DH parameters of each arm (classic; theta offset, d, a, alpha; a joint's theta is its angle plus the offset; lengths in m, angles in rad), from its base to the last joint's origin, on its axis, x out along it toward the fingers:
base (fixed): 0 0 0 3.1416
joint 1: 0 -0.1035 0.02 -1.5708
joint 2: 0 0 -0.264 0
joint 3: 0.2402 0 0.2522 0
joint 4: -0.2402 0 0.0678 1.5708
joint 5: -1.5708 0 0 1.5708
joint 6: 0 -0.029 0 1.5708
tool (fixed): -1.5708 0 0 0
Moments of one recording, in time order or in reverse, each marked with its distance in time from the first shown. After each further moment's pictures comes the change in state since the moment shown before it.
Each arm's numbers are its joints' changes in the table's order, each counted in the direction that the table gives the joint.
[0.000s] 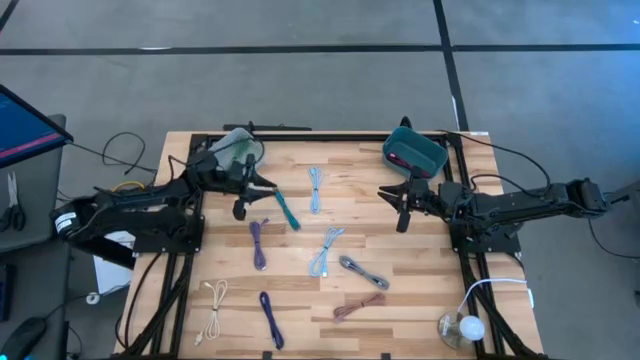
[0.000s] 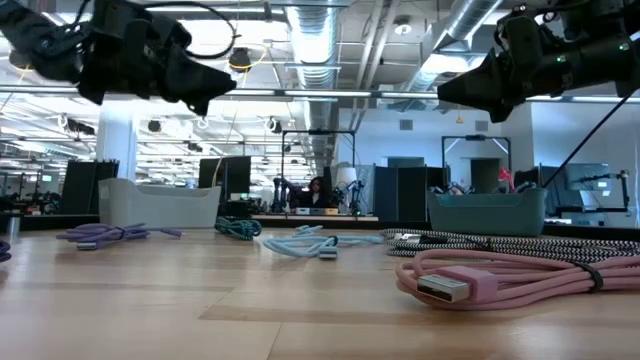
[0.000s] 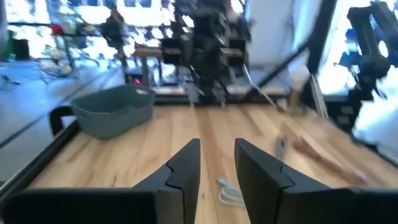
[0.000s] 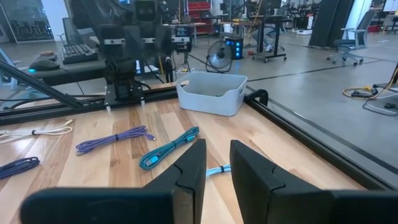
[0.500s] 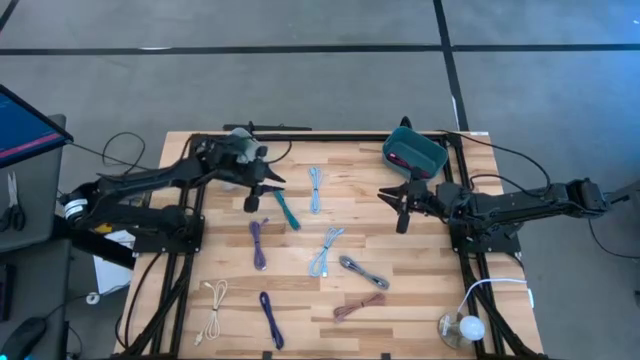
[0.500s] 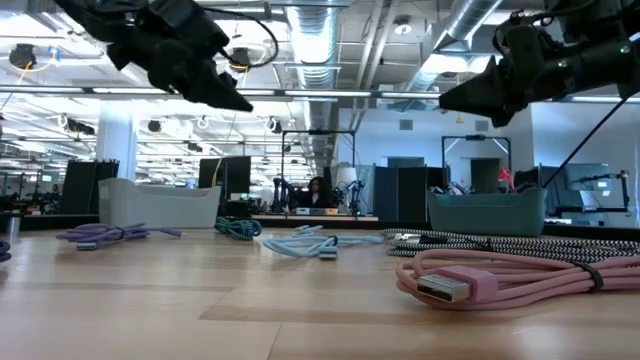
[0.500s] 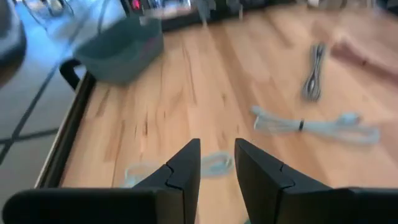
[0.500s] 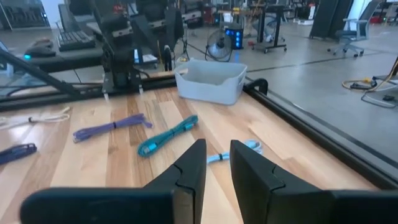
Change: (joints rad) left arm 0.054 -0.155 0.365 -0.667 -0.198 -0.439; right arm 0.000 0.000 0.000 -0.055 0.000 -0.003
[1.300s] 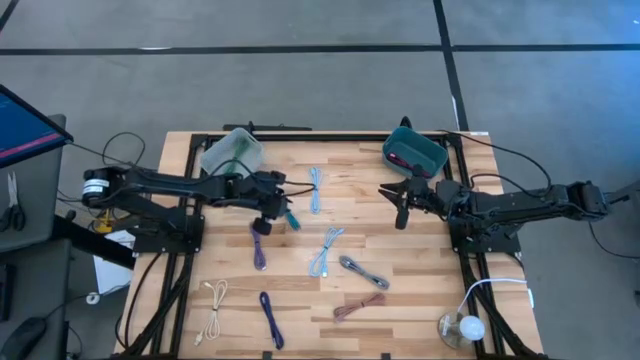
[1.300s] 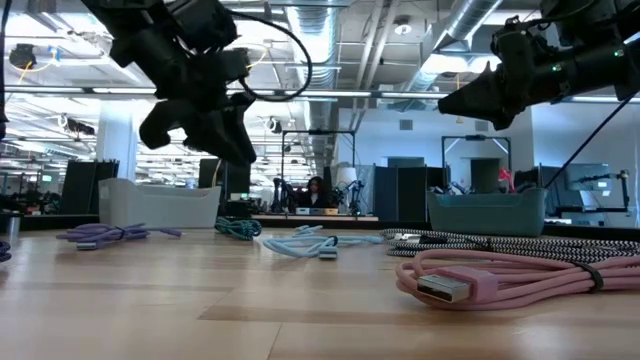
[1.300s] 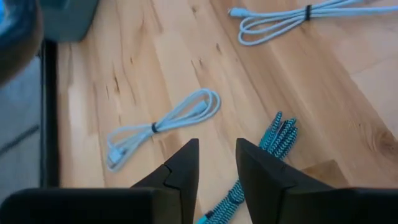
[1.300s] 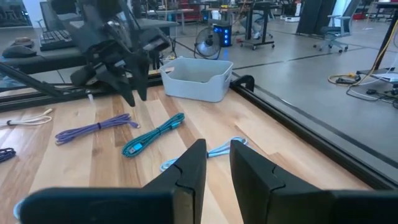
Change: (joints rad) left arm 0.345 -0.213 0.024 -0.054 -0.502 -0.162; right arm 0.046 0.000 0.000 -0.004 0.004 -0.009
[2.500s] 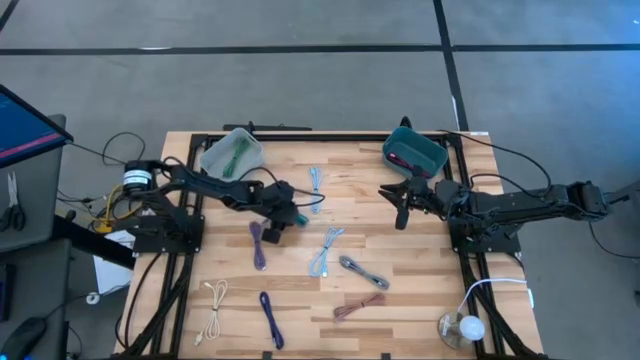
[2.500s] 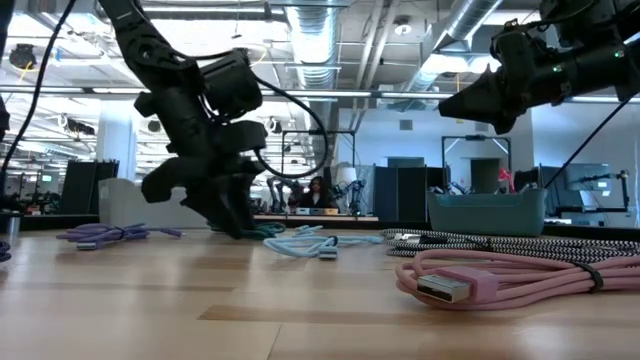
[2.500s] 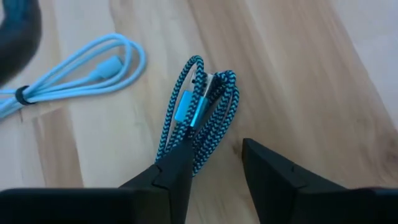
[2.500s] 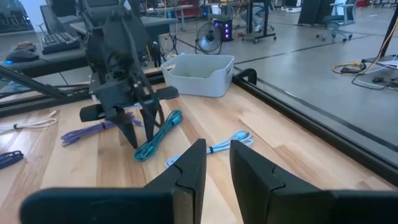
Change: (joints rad) left arm -0.034 -0.360 0.004 0.124 0.125 0.142; right arm -0.001 0.000 0.000 -0.020 -0.005 -0.051
